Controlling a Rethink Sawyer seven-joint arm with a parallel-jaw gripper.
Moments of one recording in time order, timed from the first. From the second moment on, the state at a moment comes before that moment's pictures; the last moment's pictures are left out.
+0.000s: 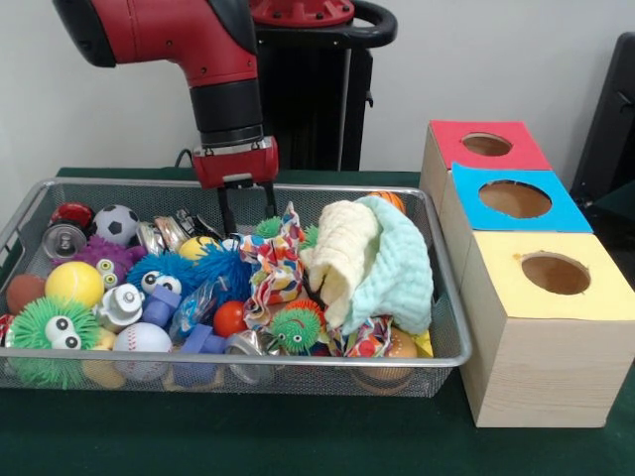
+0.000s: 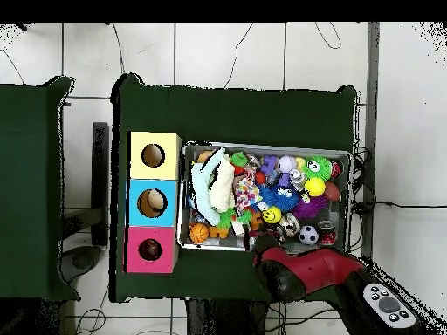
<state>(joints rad) -0.81 -0.54 0.33 1.98 -0.97 -0.05 2.06</state>
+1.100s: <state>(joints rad) -0.99 -0.47 0.51 1.94 -1.12 -0.08 2.06</state>
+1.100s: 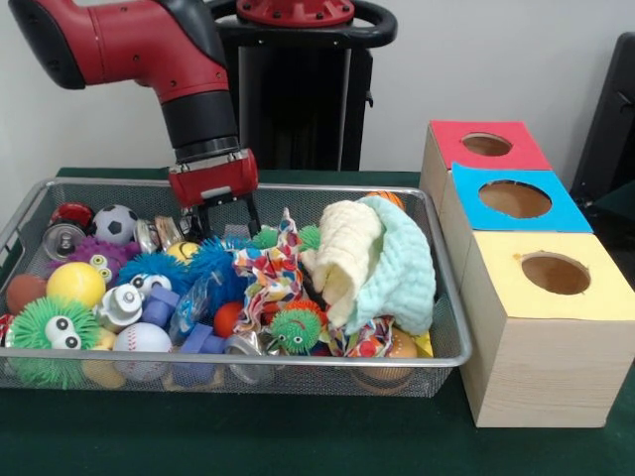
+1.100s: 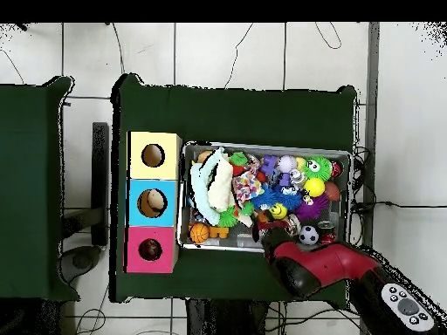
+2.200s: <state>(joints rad) -1.16 -0.47 0.73 1.89 -1.20 0.10 2.05</state>
